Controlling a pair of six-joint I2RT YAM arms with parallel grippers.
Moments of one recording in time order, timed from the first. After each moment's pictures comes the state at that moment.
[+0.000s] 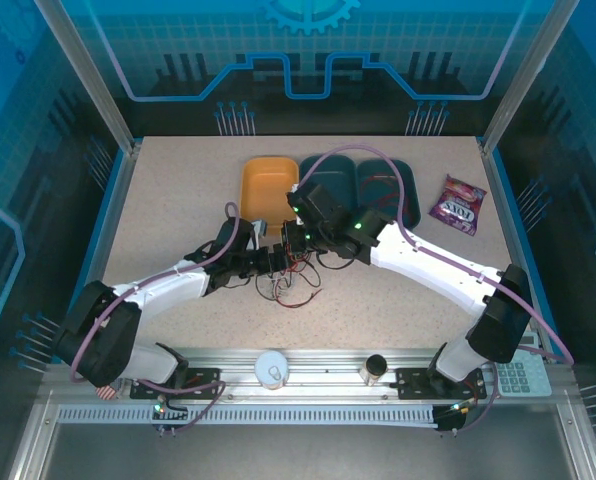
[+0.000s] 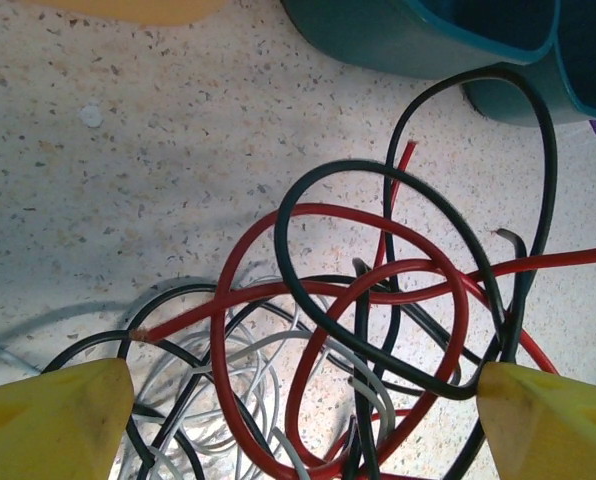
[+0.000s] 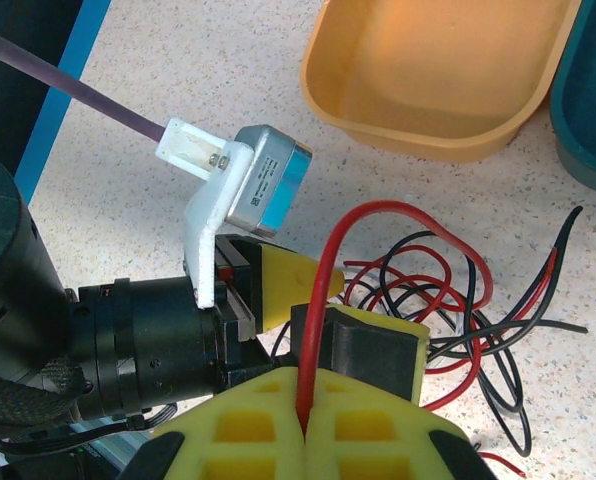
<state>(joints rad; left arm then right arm) -0.49 1.39 0.67 -0.05 0.29 -0.74 0.90 1.56 1.45 -0.70 0.04 0.65</state>
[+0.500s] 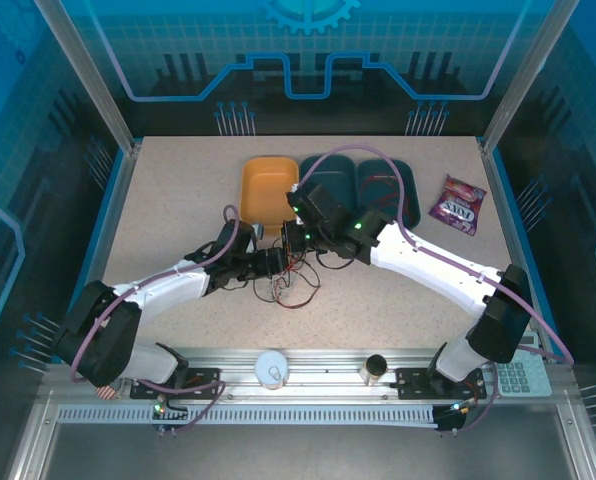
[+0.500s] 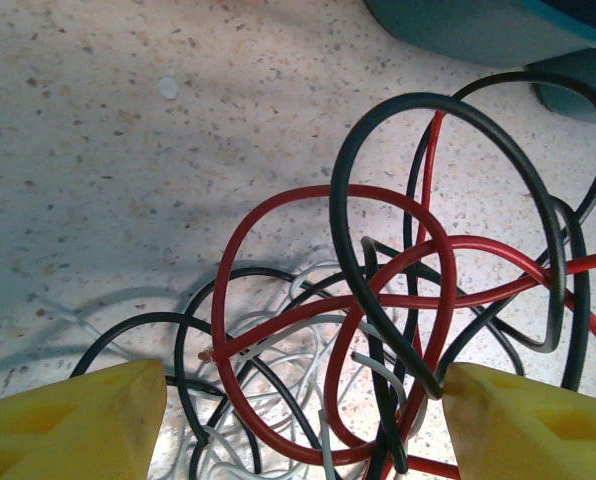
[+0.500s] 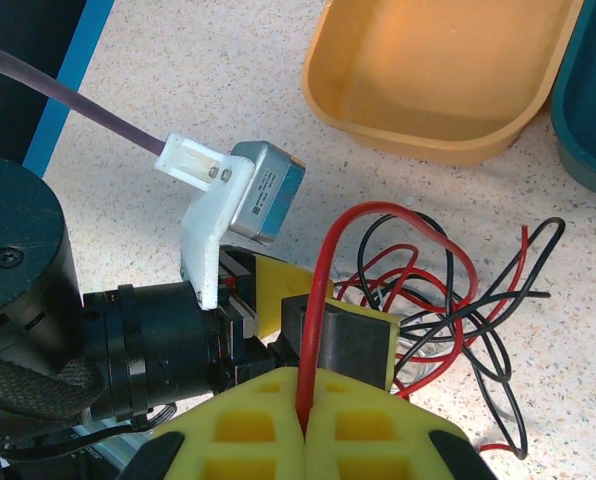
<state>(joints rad) -0.49 1.39 0.67 -0.13 0.23 -0.73 0.90 1.56 1.45 -0.70 0.05 0.65</state>
